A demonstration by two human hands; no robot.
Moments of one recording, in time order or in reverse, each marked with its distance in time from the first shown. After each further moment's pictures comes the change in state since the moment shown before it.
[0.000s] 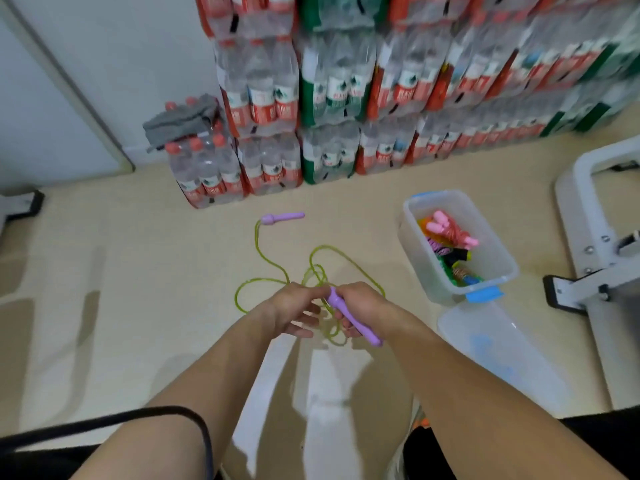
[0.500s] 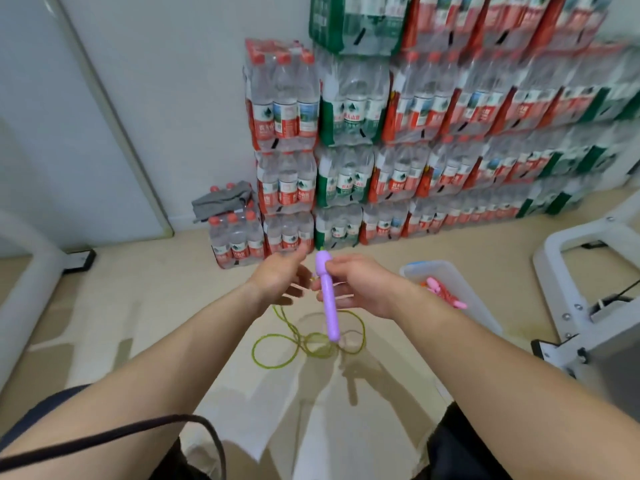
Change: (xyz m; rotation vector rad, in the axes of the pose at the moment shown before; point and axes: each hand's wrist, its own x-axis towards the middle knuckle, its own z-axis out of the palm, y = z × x) left_hand -0.153 0.110 -0.050 0.079 0.363 0.423; right_hand -0.132 -0.137 0.003 -0.025 -0.145 -0.379
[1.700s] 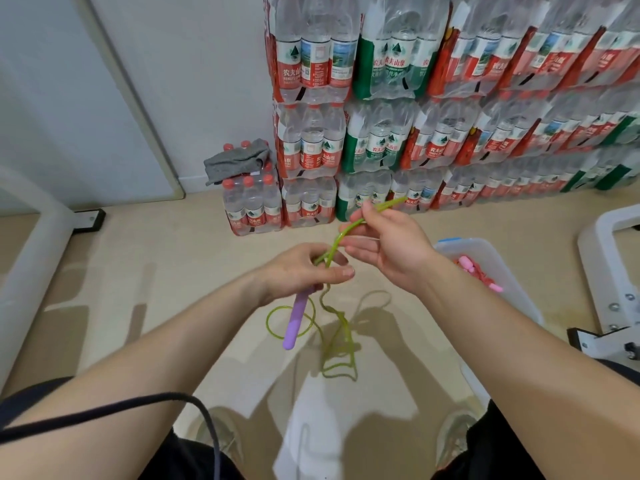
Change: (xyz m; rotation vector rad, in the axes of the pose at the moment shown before) left_hand 0.031 -0.040 -0.023 0.074 -0.375 0.184; right_hand 0.055 -0.007 0.012 0.325 0.134 -0.193
